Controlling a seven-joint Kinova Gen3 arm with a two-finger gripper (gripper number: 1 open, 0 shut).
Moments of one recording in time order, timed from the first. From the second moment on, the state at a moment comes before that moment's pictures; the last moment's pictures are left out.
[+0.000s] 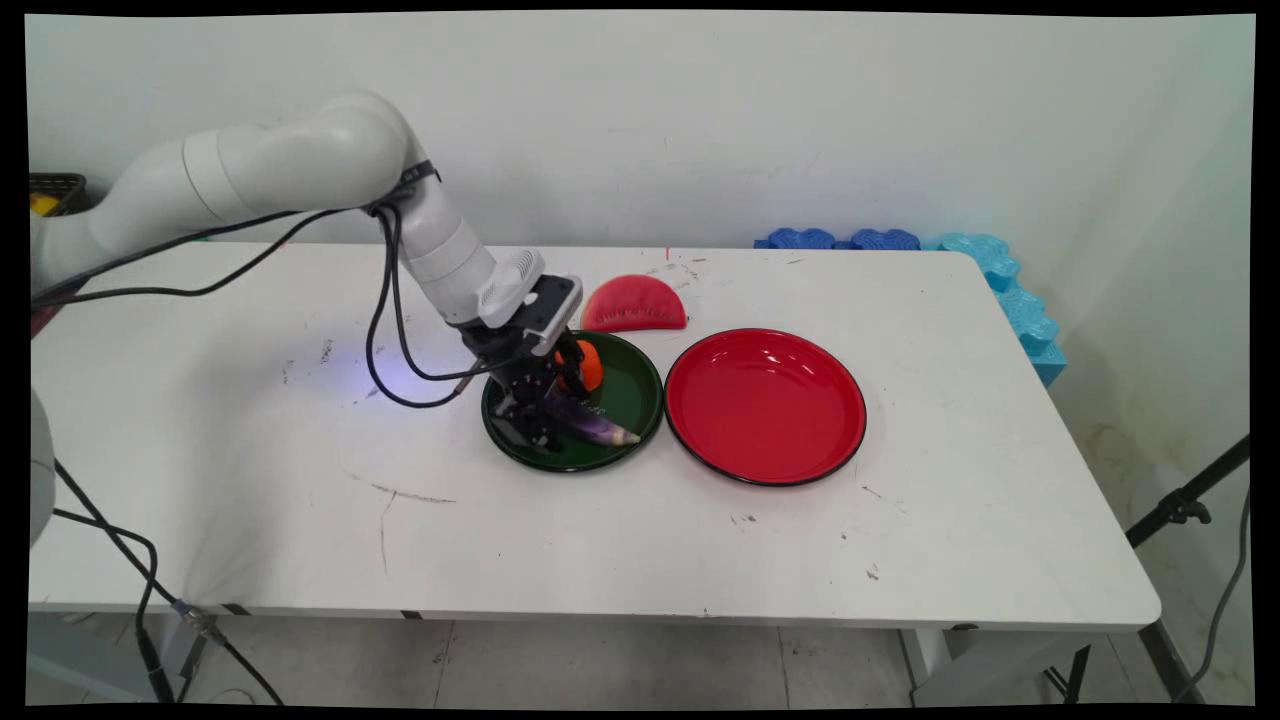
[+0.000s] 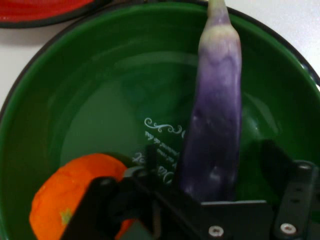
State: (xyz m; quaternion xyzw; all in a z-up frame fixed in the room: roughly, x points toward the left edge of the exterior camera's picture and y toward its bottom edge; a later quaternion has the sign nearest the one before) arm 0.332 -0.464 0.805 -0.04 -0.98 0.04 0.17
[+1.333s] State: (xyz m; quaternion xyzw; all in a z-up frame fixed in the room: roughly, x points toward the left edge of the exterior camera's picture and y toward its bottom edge) arm 0.315 -0.459 0.832 -0.03 -0.98 0.04 0.19
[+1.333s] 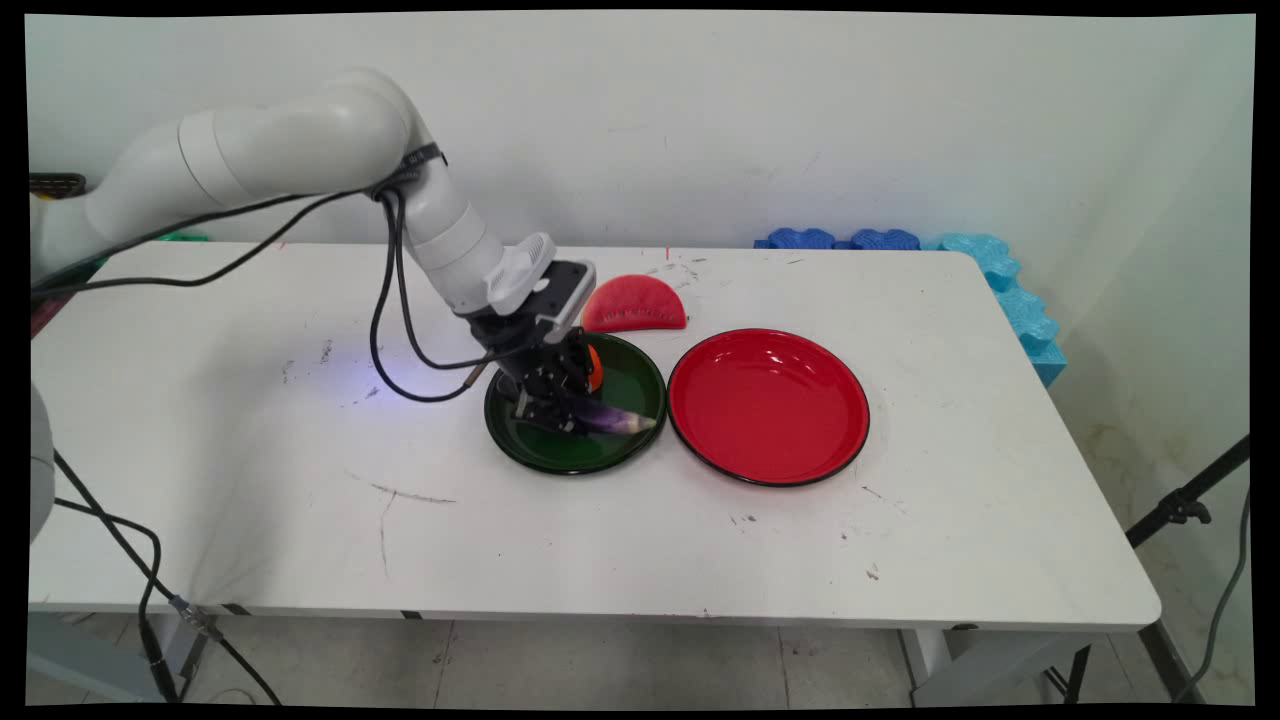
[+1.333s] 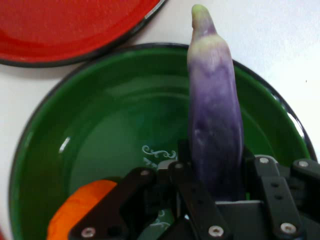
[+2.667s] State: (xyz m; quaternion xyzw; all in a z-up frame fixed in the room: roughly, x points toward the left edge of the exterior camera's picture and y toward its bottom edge) arm 0.253 -0.419 0.921 0.18 -0.95 0.01 0.25
